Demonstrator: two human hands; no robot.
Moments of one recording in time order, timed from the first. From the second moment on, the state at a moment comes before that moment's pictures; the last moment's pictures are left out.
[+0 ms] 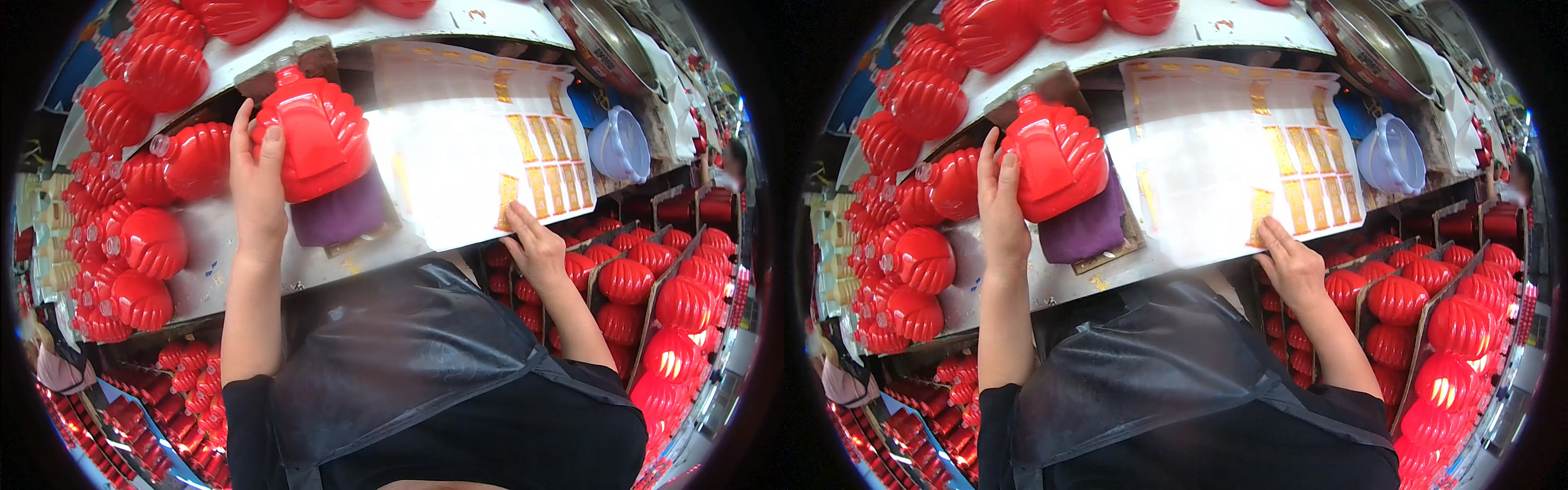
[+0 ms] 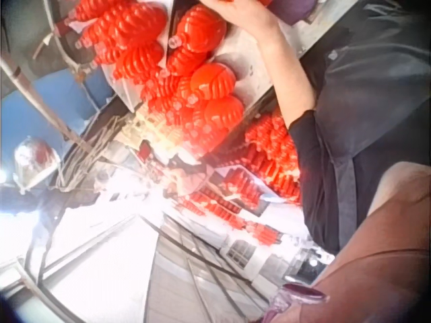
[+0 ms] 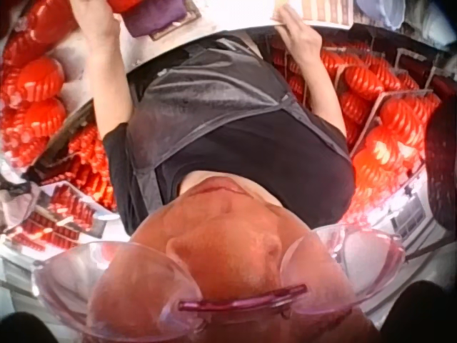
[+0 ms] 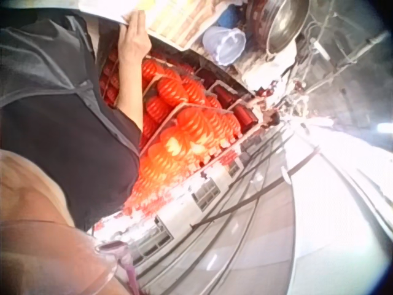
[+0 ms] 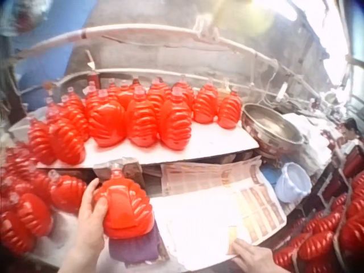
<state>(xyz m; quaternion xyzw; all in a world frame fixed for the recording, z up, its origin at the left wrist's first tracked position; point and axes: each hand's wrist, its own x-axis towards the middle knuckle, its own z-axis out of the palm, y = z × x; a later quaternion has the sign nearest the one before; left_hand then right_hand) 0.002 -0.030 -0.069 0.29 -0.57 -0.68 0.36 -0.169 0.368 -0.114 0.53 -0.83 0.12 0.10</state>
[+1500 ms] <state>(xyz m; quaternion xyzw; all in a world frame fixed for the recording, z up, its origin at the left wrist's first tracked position) 0.015 -0.020 -0.053 0.26 -0.83 -0.35 0.35 -0.188 0.069 -0.011 0.69 -0.64 0.33 -0.10</state>
